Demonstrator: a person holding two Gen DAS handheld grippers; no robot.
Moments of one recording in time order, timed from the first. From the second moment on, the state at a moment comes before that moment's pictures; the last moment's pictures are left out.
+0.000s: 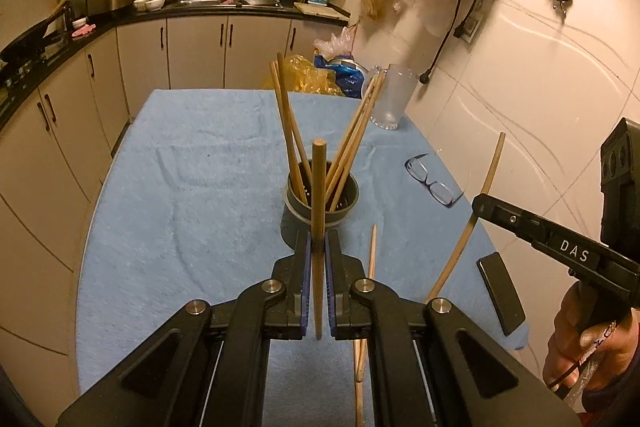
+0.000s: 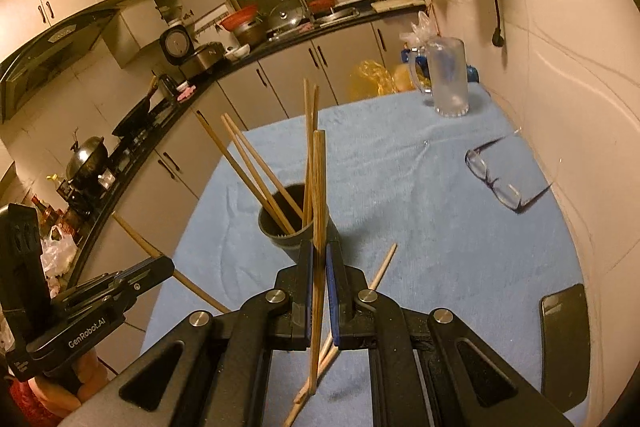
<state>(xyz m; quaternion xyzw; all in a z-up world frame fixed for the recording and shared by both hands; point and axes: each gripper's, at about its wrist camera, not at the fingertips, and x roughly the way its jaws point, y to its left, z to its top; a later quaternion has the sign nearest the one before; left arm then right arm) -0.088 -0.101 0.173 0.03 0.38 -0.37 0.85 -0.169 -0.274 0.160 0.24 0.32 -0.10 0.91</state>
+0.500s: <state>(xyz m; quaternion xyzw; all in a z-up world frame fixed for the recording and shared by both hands) -0.080 -0.097 0.208 0.03 0.35 -0.37 0.86 -0.171 -0.285 0.189 0.23 0.28 -0.11 0.93</state>
